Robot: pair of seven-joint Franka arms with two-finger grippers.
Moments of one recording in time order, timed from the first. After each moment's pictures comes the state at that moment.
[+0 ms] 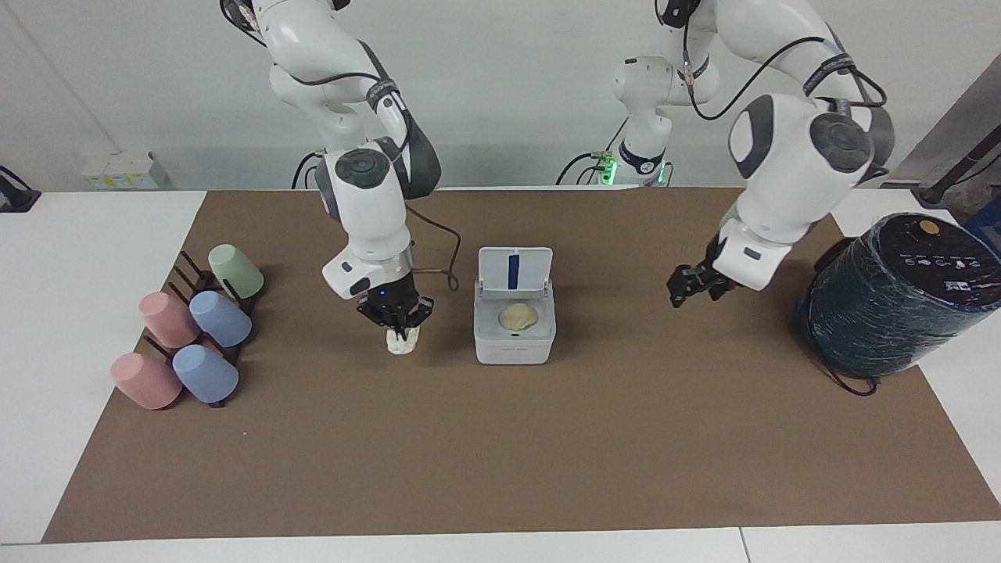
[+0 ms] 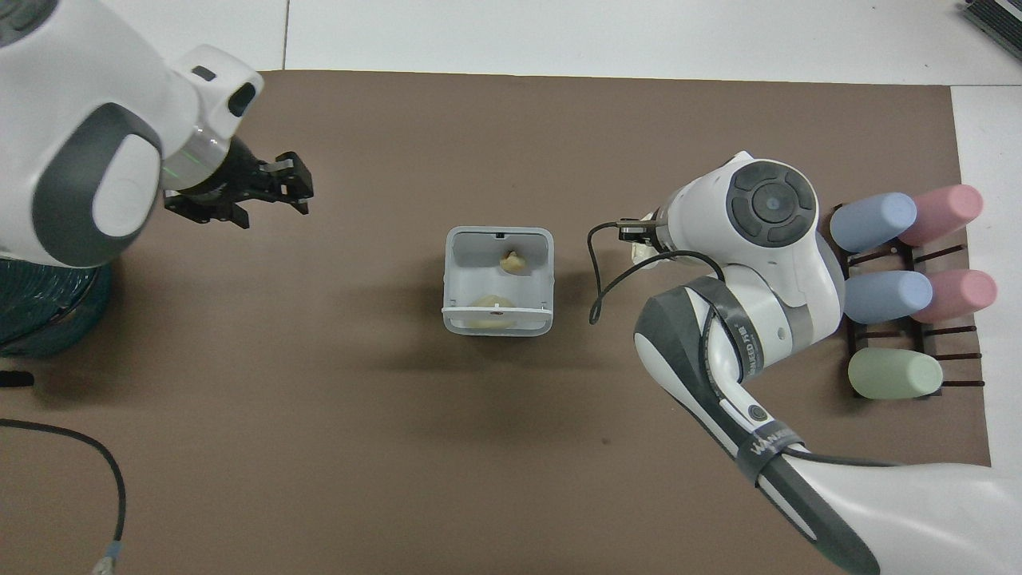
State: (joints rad) left arm -0.04 0.29 -0.08 -1.42 -0.07 1.67 -0.17; right arm 0.11 0.28 0.30 -1.77 -0.14 2.24 0.67
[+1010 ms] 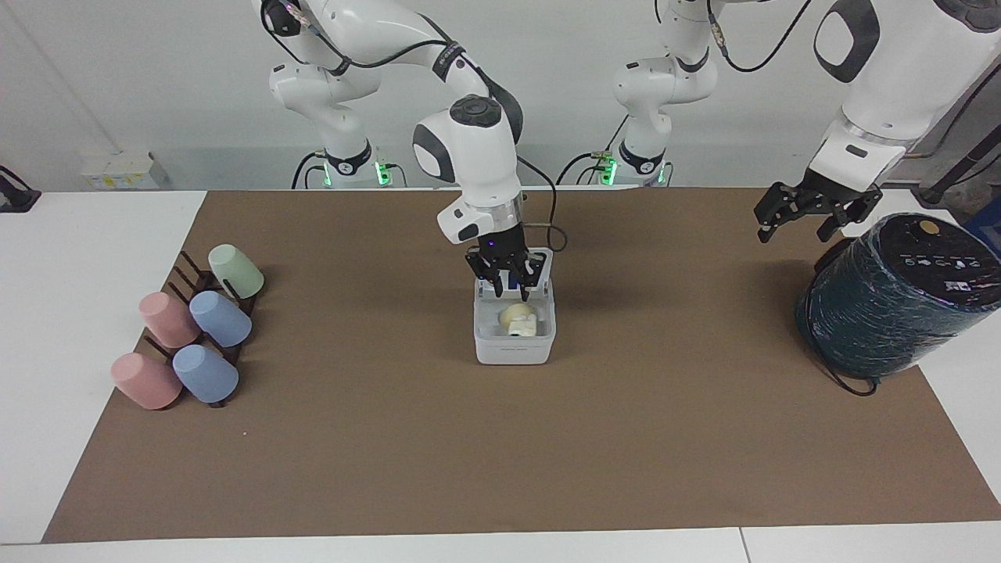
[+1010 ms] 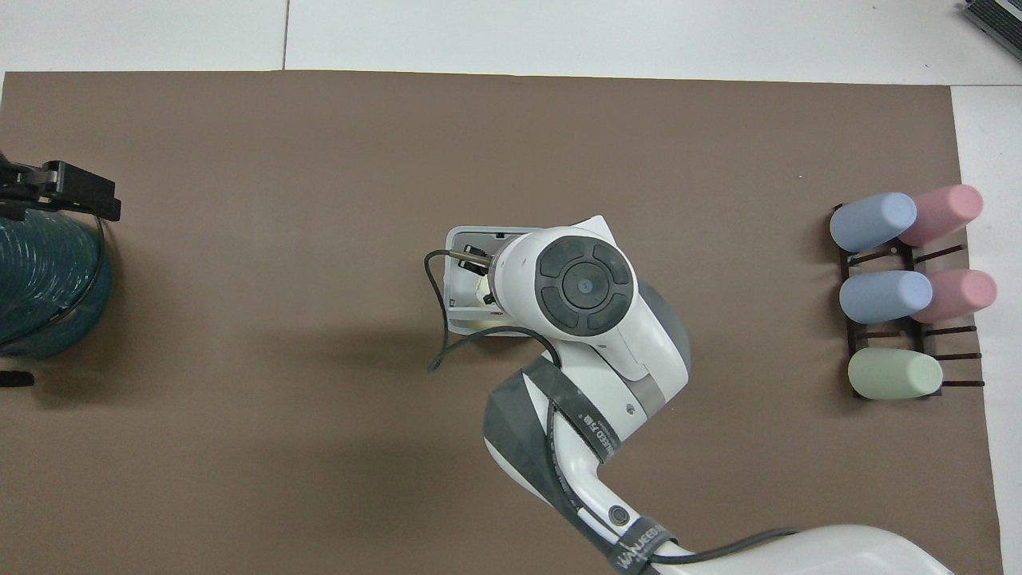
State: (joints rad) left arm 0.05 0.12 -0.12 -1.44 0.02 1.59 0.02; right arm 0.33 0.31 0.30 -1.70 -0.11 2.28 1.04
